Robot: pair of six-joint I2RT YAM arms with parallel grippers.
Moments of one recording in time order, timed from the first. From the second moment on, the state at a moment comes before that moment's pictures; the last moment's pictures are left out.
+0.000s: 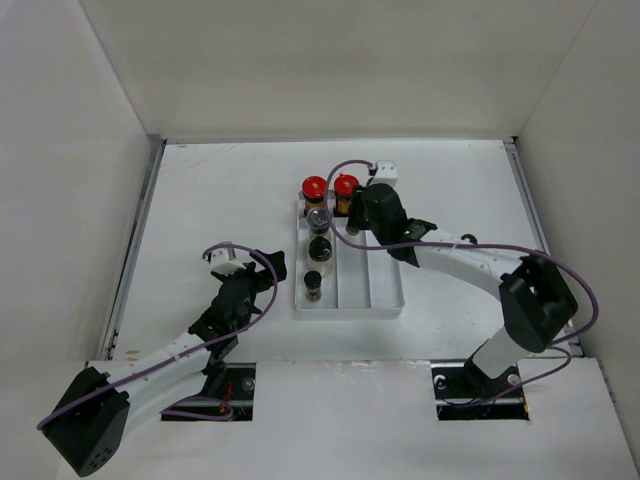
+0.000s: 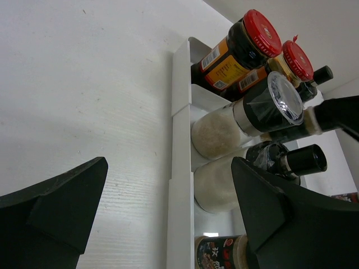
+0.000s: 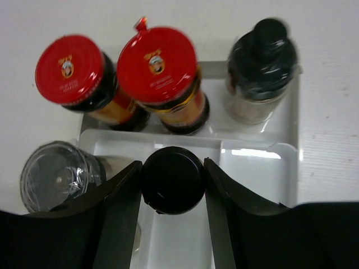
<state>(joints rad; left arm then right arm) -0.67 0.79 0.08 0.55 -0.56 -0.73 0.69 1.57 1.07 0.05 0.43 0.44</state>
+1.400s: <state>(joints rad) -0.66 0.80 0.08 0.55 -0.55 -0.74 0.38 0.91 0.59 -0.01 0.64 0.53</state>
